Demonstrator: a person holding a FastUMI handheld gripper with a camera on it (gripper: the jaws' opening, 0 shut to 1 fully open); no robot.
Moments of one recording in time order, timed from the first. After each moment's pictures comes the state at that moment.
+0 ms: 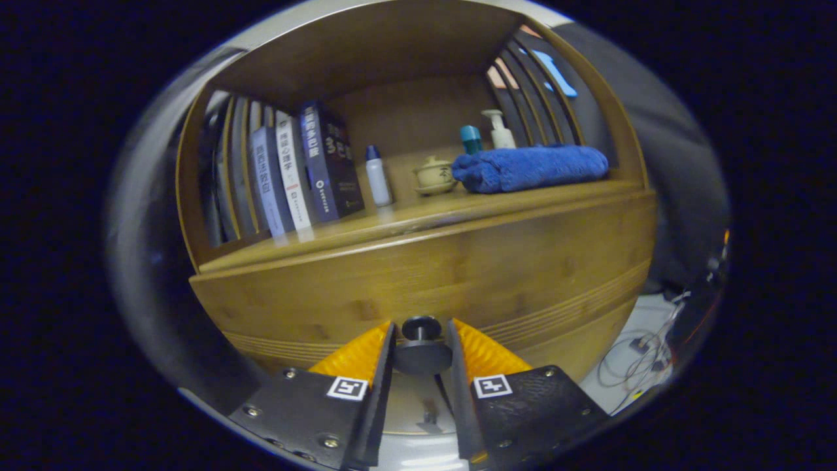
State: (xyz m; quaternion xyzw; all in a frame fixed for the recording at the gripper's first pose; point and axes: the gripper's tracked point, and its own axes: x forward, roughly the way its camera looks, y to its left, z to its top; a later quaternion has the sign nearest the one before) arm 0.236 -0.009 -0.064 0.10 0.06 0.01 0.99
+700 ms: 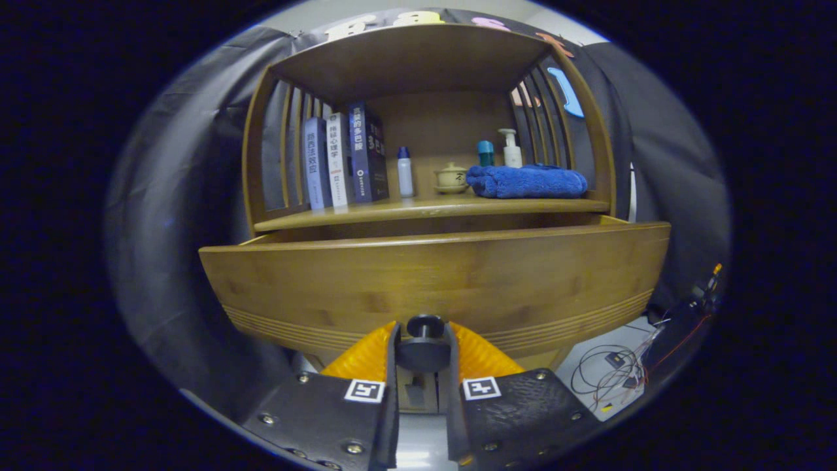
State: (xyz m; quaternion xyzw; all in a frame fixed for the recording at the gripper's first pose) arm 0.114 -0.007 -0.075 -0.01 0.06 0.03 1.00
